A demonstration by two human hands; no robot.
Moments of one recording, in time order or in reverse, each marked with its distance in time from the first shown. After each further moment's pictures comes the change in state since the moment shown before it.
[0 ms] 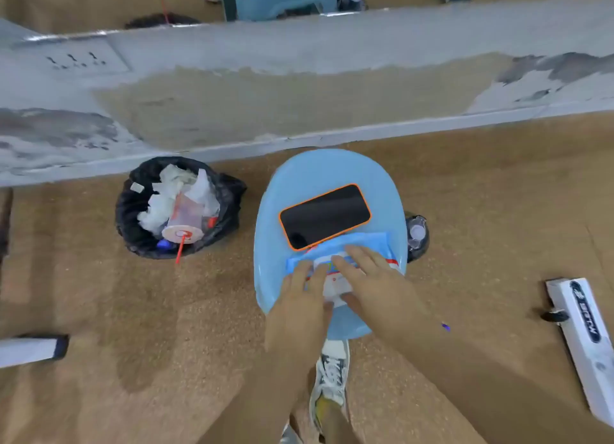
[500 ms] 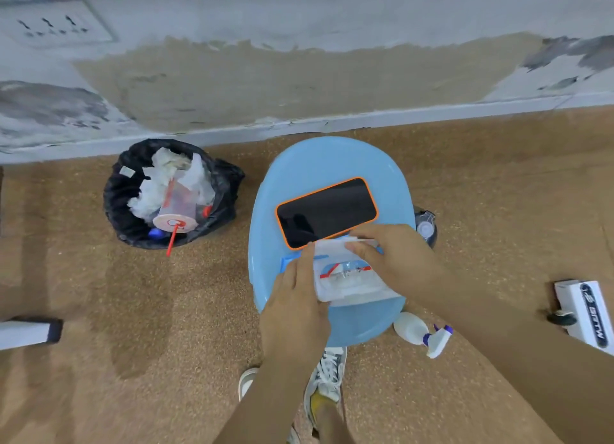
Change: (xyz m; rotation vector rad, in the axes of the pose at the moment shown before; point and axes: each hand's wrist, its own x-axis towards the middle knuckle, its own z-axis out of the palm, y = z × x) left_hand 0.013 0.001 0.012 -0.194 0.153 -0.176; right_hand 0.048 0.042 -0.023 0.469 -0.006 0.061
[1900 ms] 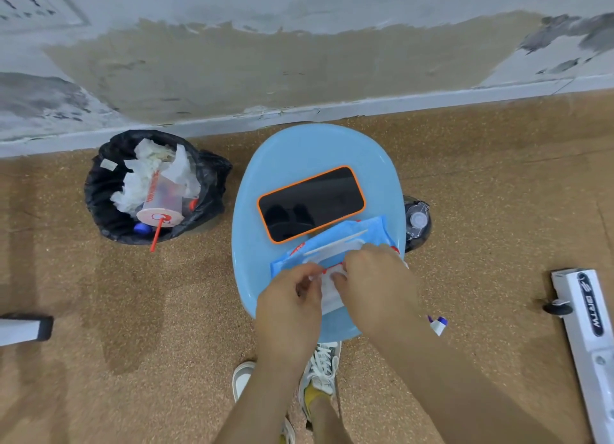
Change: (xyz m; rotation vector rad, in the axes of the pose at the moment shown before) left_hand -0.001 0.021 0.006 -0.503 0.061 -0.222; right_hand -0.030 -0.030 0.029 -0.424 0.025 0.274
